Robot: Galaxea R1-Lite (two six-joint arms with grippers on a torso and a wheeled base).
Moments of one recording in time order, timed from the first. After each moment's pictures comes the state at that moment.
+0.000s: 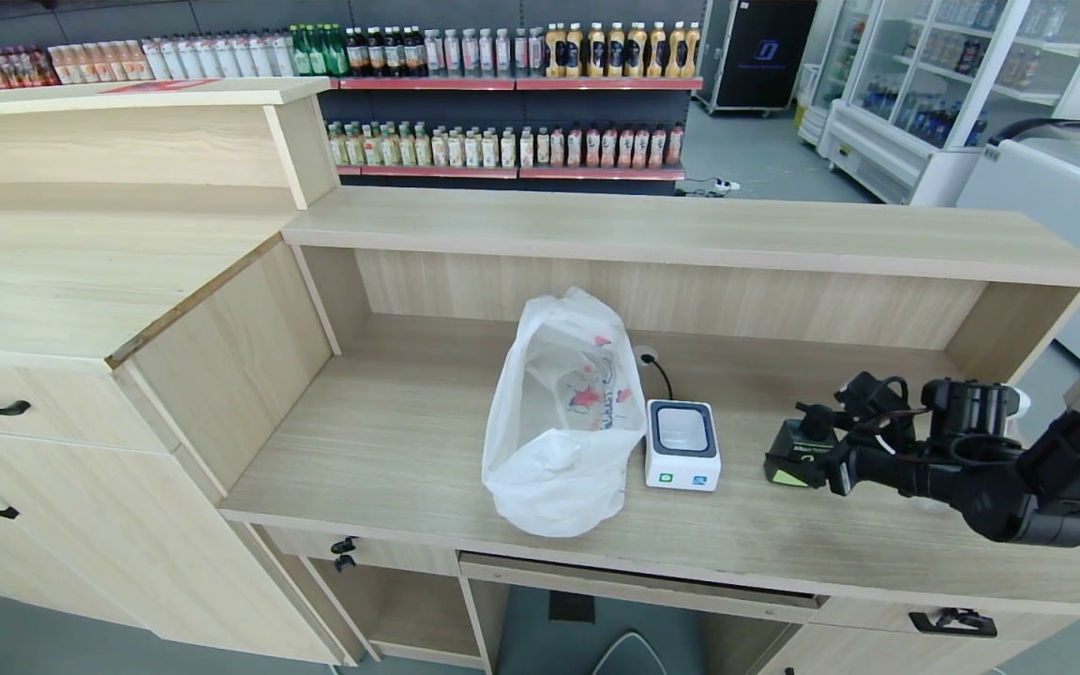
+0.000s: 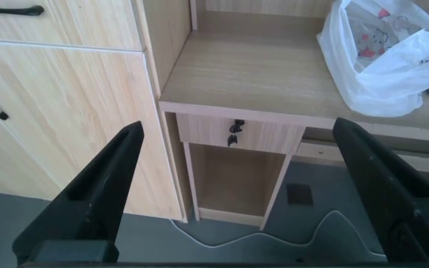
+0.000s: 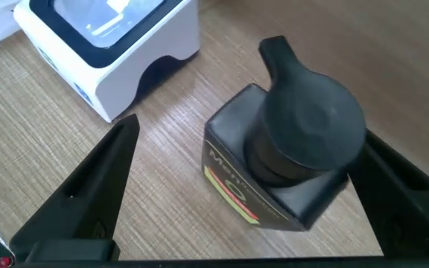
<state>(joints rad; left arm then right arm) 0.00 0.00 0.00 0.00 0.01 0.00 -0.14 2.28 -0.86 -0.98 0.66 -0.54</state>
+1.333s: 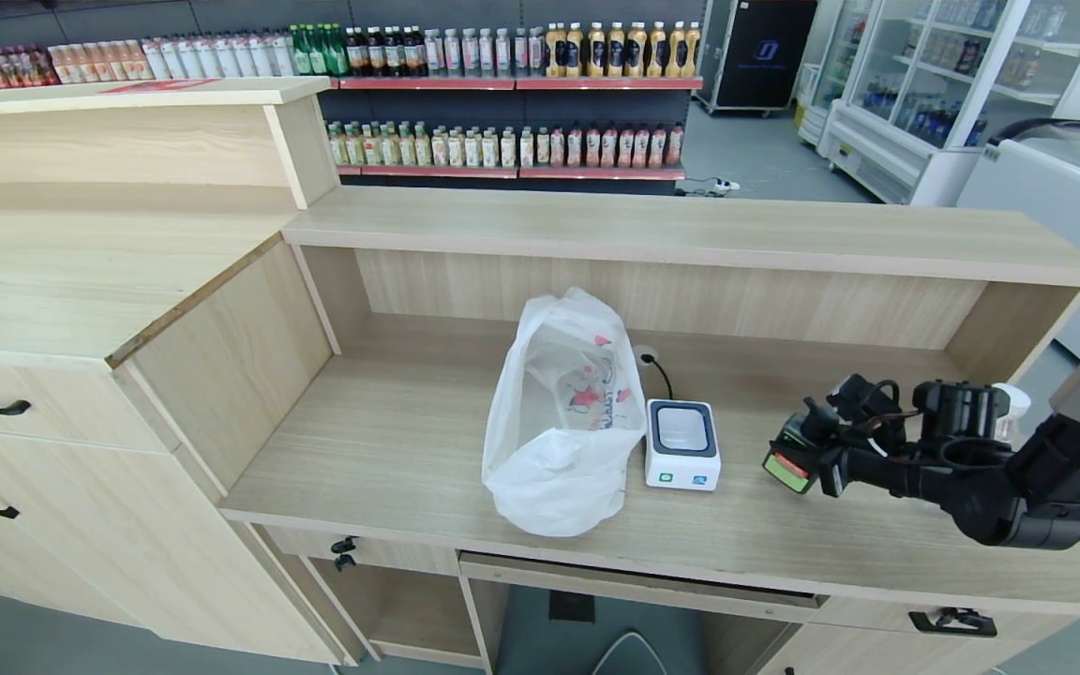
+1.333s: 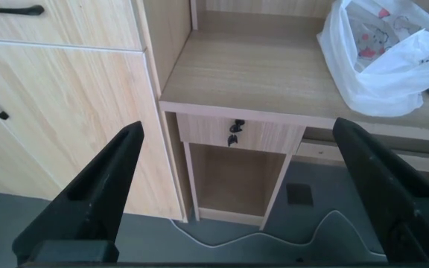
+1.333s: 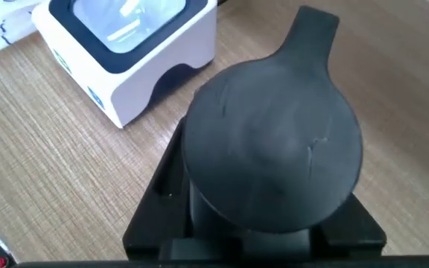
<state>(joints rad) 0.00 0.00 0.00 0.00 0.01 0.00 -0.12 2.28 -0.86 -1.02 0.68 -0.55</state>
